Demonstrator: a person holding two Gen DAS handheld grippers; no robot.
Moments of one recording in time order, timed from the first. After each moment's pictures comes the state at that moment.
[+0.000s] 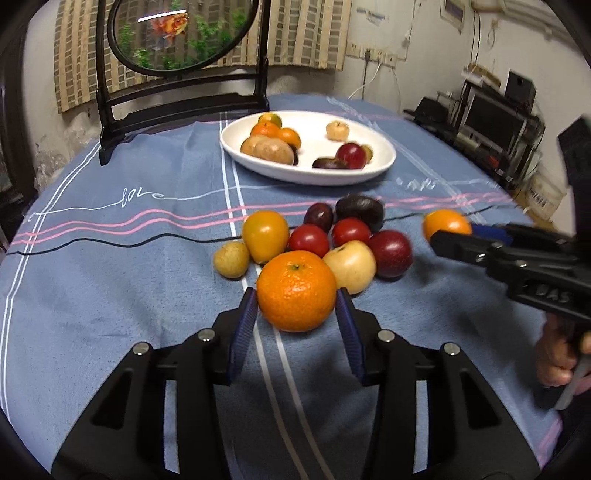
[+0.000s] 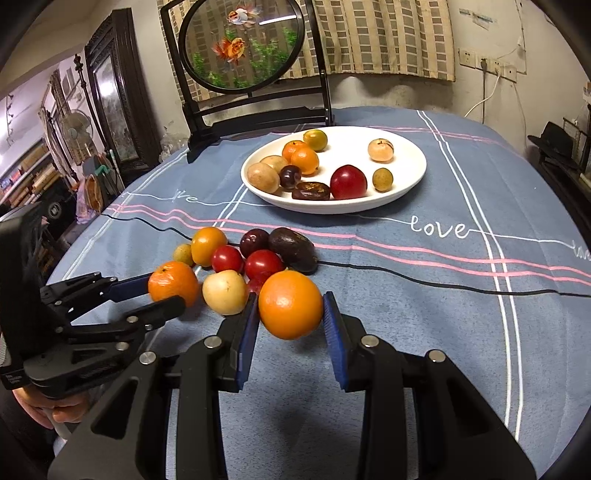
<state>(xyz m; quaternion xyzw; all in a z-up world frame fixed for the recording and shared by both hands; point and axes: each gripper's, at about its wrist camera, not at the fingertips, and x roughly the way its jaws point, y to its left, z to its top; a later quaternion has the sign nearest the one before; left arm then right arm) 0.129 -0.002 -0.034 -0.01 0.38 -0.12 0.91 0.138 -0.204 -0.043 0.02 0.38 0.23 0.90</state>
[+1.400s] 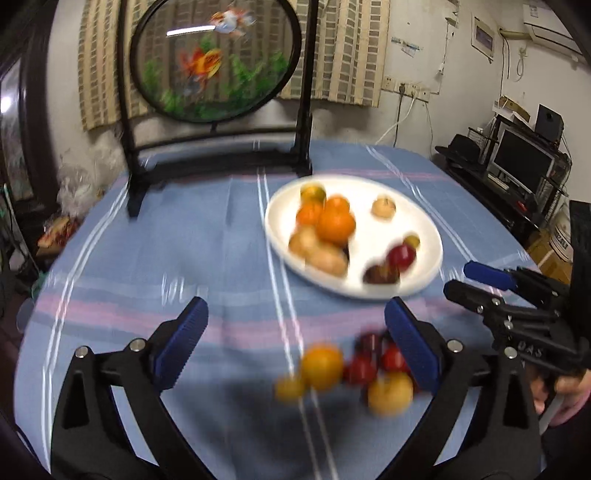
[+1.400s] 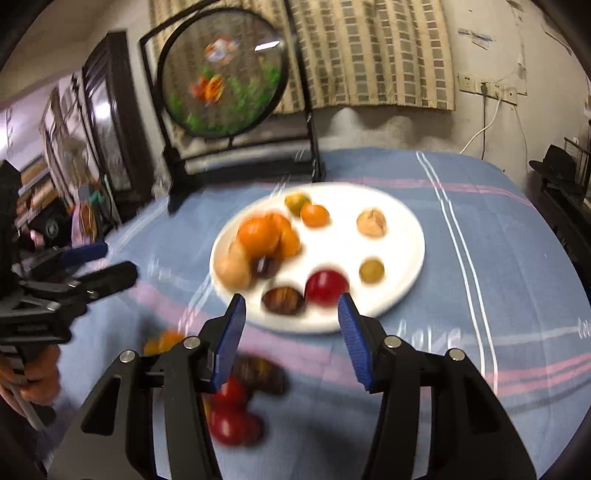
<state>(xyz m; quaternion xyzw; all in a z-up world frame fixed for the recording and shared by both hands) 0.190 0.023 0.021 -0.02 0.35 -0.06 0.93 0.210 -0.203 -0.020 0.01 0.34 0.22 0.91</state>
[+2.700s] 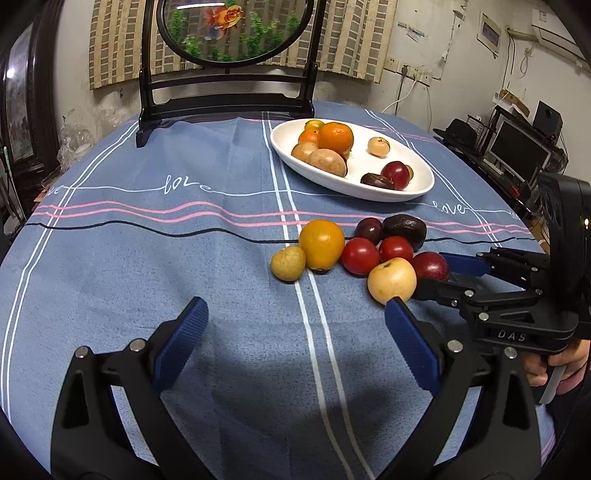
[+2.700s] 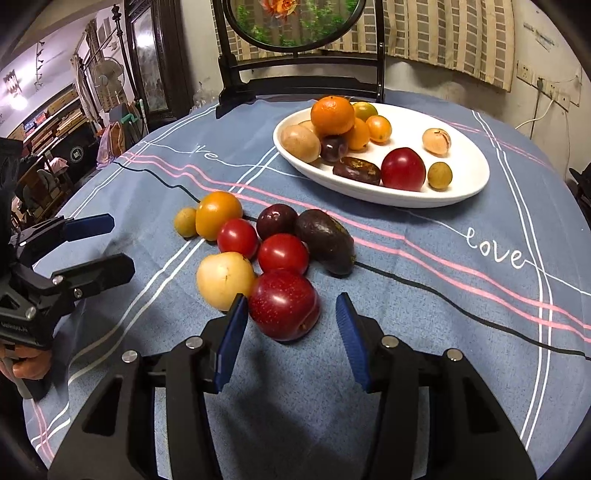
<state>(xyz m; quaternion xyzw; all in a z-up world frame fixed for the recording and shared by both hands) 0.129 0.028 -0.033 -0.04 0.38 -0.06 0.92 0.171 -0.171 -0.072 -0.07 0.41 0.29 0.86</state>
